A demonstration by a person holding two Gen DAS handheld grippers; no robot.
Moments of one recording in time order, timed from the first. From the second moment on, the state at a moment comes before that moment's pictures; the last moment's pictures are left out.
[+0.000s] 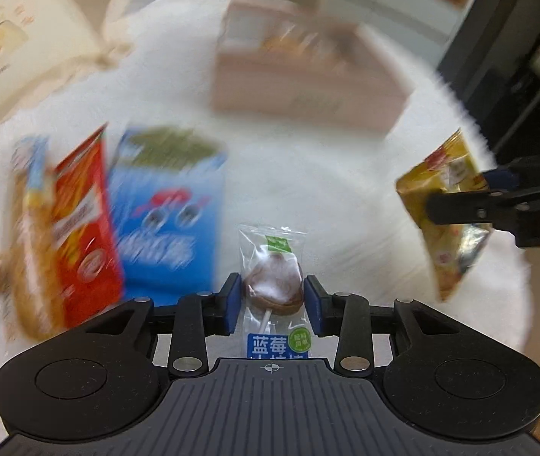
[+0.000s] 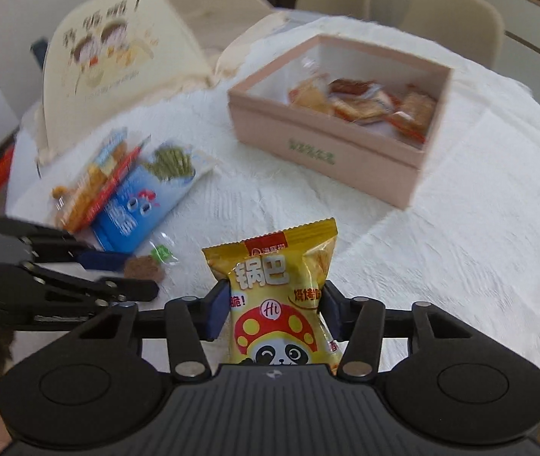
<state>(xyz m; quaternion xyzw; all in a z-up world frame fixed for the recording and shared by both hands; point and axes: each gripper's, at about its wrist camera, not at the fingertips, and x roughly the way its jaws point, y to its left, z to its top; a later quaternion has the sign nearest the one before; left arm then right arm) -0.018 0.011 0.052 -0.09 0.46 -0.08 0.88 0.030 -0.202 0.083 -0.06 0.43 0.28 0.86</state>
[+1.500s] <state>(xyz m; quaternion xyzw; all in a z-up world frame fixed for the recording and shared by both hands) 0.006 0.159 0.059 -0.24 0.44 -0.02 0.86 0.079 -0.103 0.069 -0.04 0.46 0.28 0.85</state>
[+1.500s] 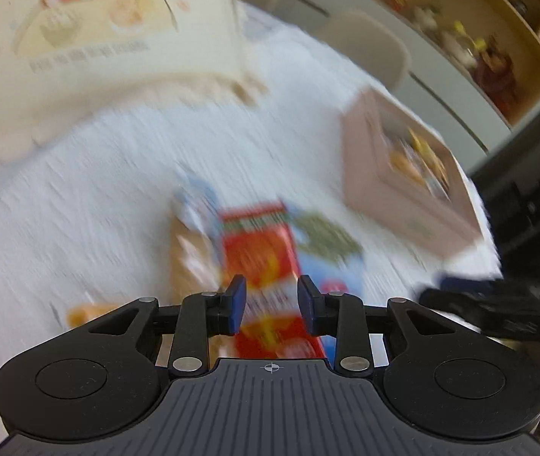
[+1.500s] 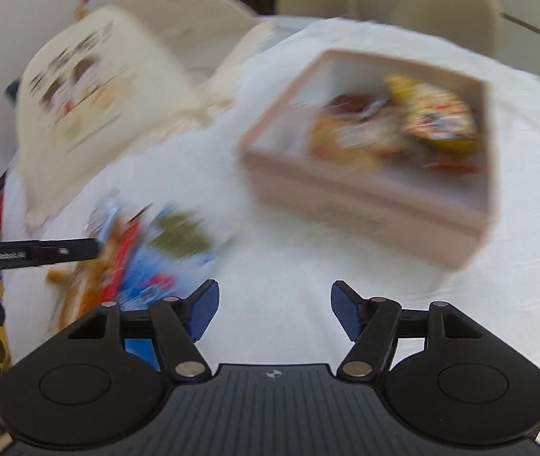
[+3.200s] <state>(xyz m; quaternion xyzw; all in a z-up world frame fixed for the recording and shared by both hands) -0.083 0.160 0.040 -0.27 0.44 0.07 0.85 0.004 -0.027 0.053 -0.15 0.49 0.43 0.74</state>
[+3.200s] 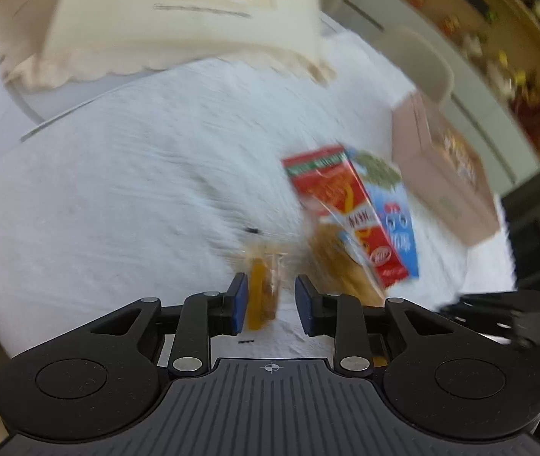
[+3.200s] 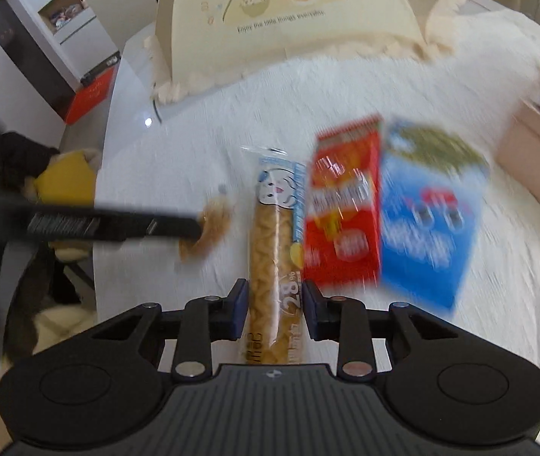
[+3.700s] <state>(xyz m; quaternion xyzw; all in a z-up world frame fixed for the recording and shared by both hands) -0.059 0.130 0.029 -0.25 0.47 0.03 0.85 -0.018 -0.095 0.096 -0.21 0.36 0.37 0.83</state>
